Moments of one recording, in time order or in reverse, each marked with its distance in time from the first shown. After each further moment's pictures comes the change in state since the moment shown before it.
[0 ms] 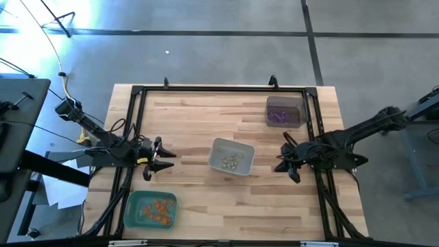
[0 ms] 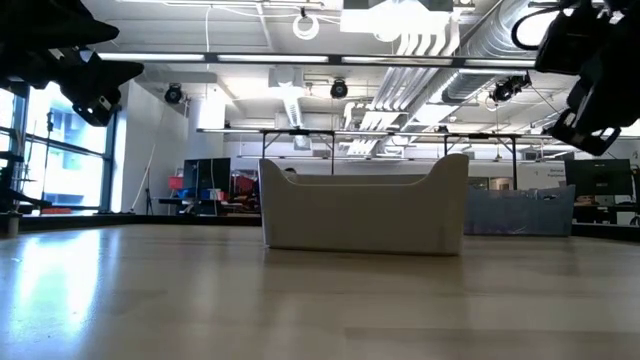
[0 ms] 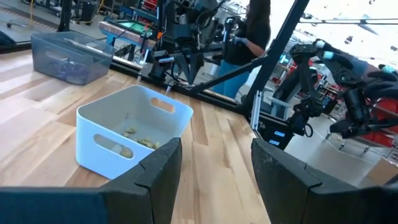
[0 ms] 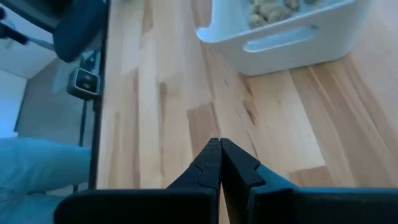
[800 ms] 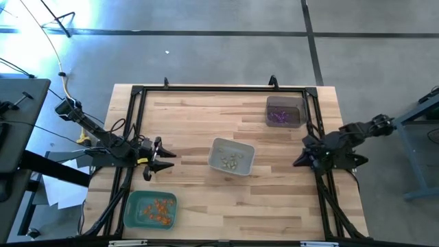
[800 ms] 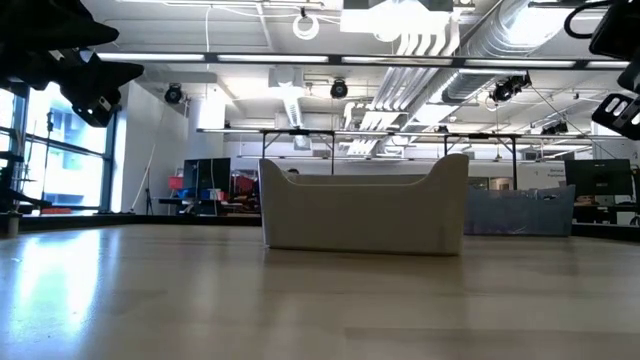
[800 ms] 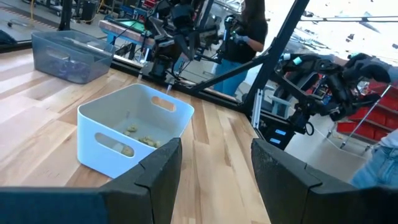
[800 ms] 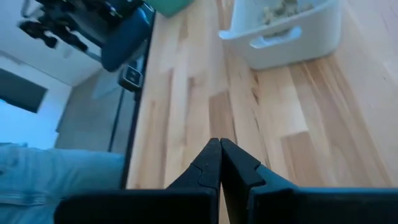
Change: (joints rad) left arm 0.000 0.000 0.000 -0.008 0.000 0.000; right arm 0.047 -0.621 0.000 -0.463 0.000 0.000
